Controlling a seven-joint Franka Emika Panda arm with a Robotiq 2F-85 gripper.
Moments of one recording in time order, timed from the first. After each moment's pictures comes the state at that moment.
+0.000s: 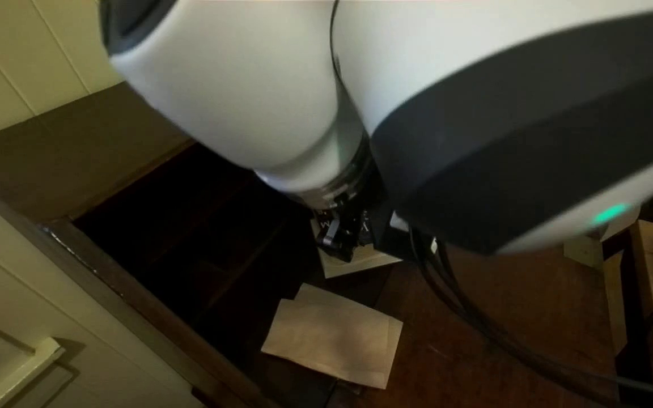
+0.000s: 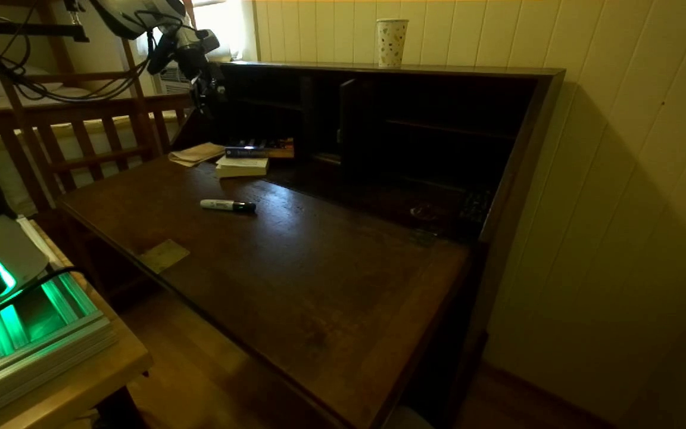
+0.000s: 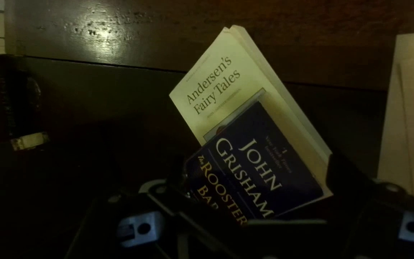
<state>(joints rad) 0.30 0.31 0.18 -1.92 -0.61 1.87 0.74</state>
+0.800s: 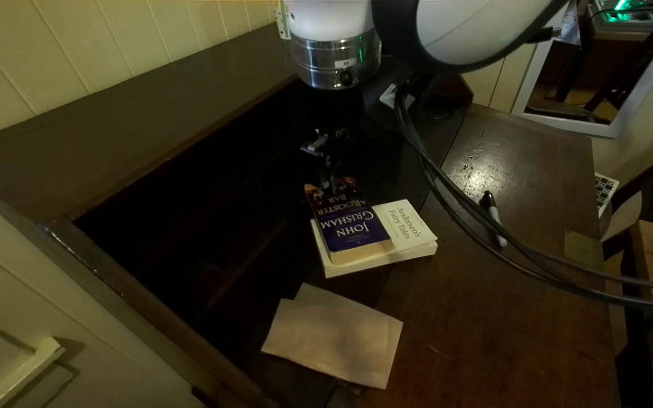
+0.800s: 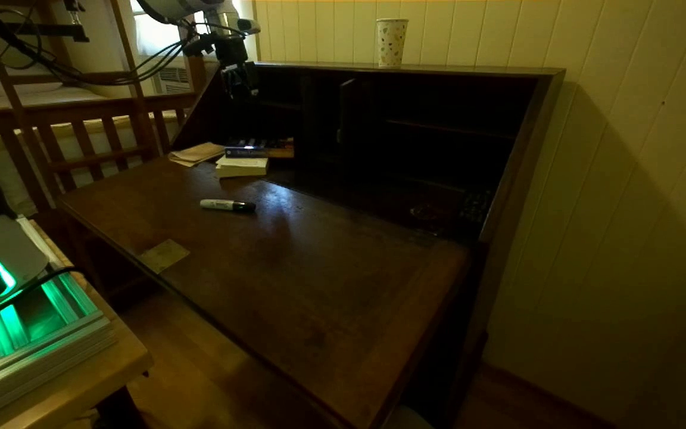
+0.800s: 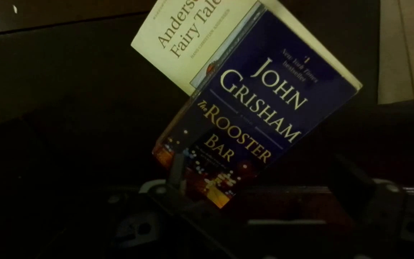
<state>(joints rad) 0.14 0.23 0.07 -2.01 -0.31 2.26 0.51</state>
